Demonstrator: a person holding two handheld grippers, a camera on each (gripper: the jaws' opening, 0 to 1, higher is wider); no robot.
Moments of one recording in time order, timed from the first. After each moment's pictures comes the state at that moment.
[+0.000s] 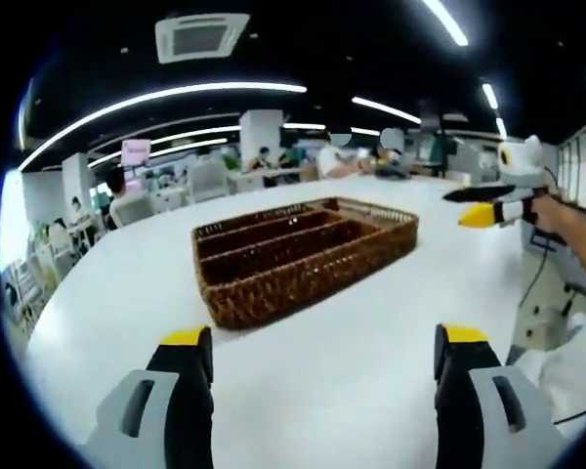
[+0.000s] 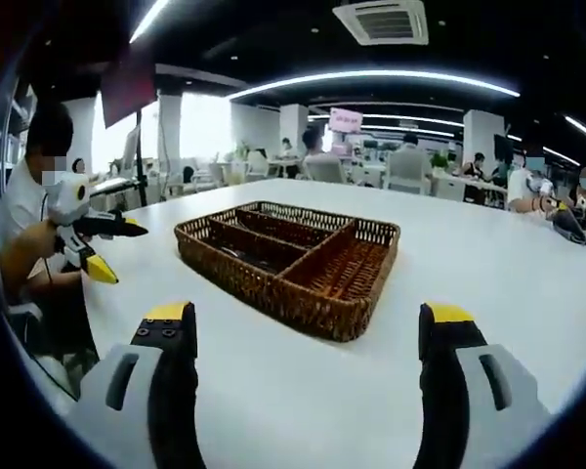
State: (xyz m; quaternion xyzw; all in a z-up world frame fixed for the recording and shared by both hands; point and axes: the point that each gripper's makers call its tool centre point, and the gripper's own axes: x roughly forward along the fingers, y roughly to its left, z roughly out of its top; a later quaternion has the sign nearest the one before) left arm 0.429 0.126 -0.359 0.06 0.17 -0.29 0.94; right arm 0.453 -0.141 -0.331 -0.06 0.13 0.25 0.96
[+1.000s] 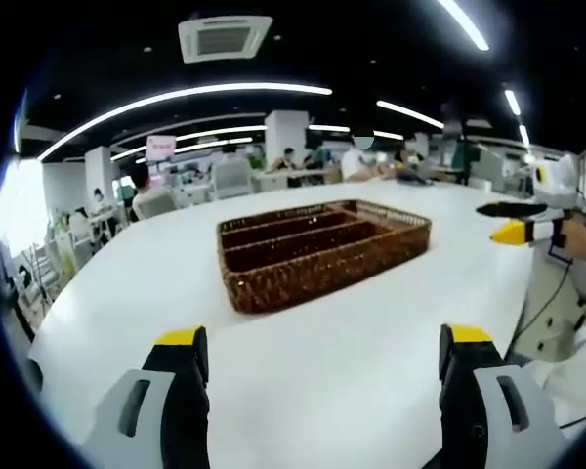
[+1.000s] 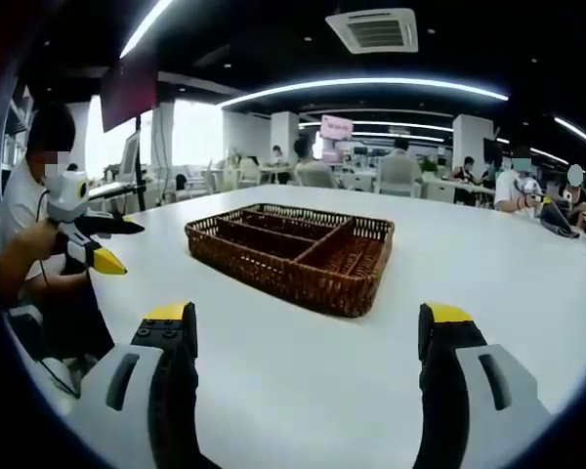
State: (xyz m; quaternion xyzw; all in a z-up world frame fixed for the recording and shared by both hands) left arm 0.410 0.138 -0.354 0.06 0.16 -0.24 0.96; right arm 0.420 -0.141 -0.332 -0.05 0.12 0.23 0.96
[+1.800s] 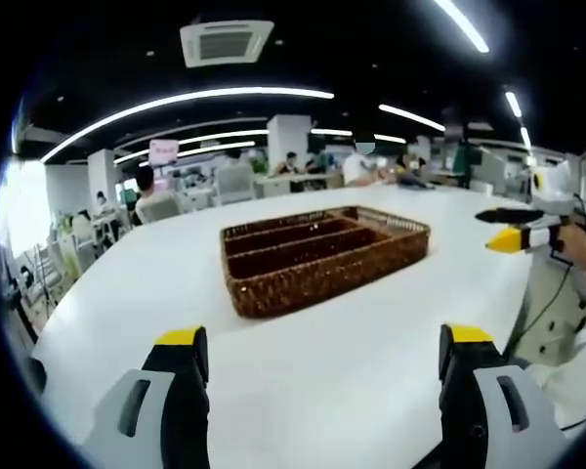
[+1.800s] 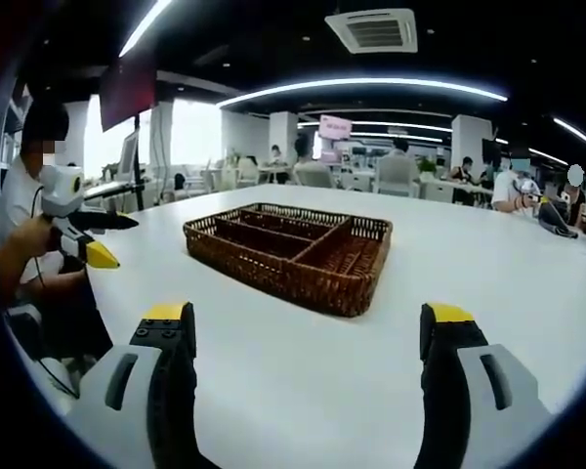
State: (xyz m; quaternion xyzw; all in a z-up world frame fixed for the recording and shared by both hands) left arm 0.407 0.139 -0.344 0.05 0.15 -0.23 0.96; right arm 0.420 -0.143 -0.333 -0.05 0.12 0.23 0.96
